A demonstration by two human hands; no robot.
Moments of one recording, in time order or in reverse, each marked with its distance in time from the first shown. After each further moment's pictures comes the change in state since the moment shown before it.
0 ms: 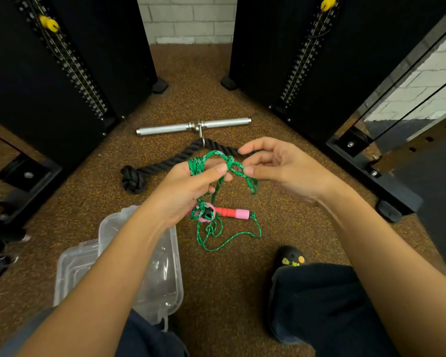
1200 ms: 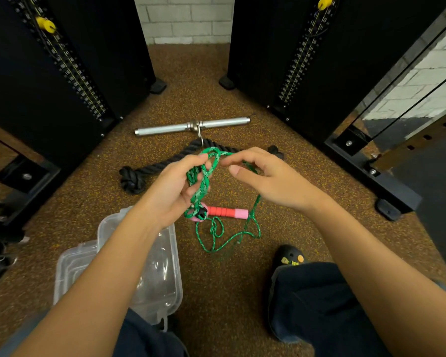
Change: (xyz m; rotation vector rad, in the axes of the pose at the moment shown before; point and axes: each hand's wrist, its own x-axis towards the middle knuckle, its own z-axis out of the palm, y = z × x) left_hand 0.009 -0.003 -0.007 -0.253 0.126 -0.113; right_hand -0.005 0.002 0.019 -0.478 0.041 -0.101
